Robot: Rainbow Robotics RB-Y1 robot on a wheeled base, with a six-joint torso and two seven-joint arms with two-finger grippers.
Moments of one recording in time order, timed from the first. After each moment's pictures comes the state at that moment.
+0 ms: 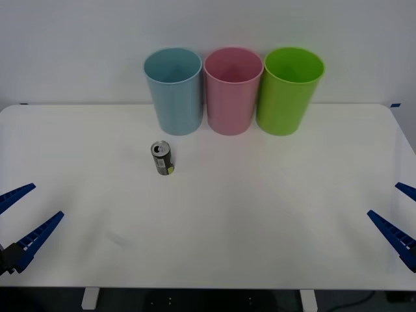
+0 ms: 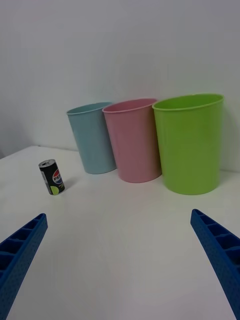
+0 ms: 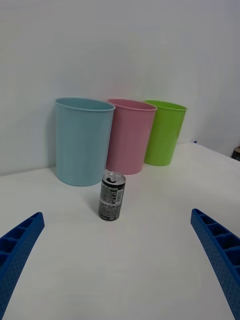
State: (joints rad) right arm 0.35 -0.40 -0.52 -1.66 0.96 -1.22 0.00; left arm 0.35 0.40 0.52 -1.66 -0.96 -1.22 0.00
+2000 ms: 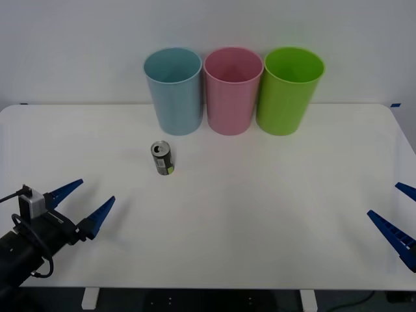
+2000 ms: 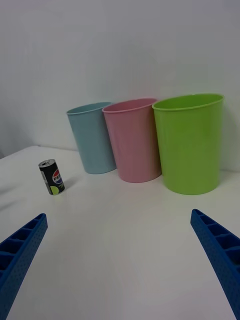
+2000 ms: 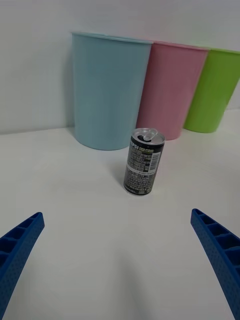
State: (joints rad) right arm 0.35 -0.40 -0.52 -1.66 0.96 -1.22 0.00; left arm 0.18 0.38 0.22 -1.49 -1.08 -0.83 -0.13
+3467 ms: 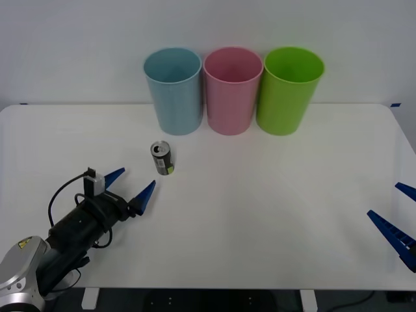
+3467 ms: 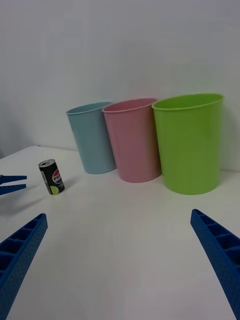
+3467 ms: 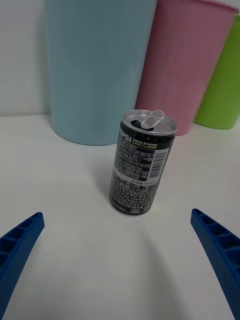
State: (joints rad) right arm 0.35 -0.40 -0.52 -1.66 0.96 -1.22 0.00; left arm -0.13 0.19 0.20 -1.11 -1.15 -0.75 -0.29
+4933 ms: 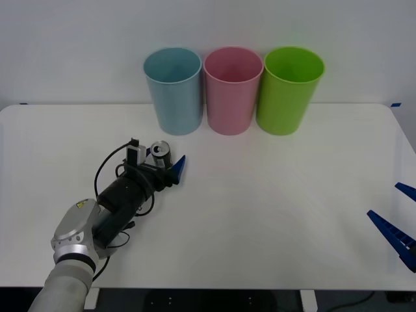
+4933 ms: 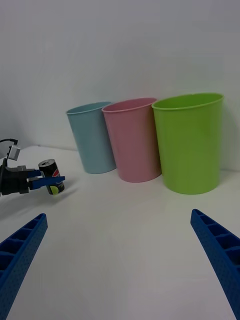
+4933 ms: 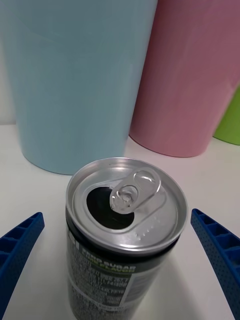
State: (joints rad) right arm 0.35 -0.40 -0.52 -1.66 0.96 -1.22 0.00; left arm -0.40 0.05 0.21 -0.90 -1.27 -0.55 -0.32
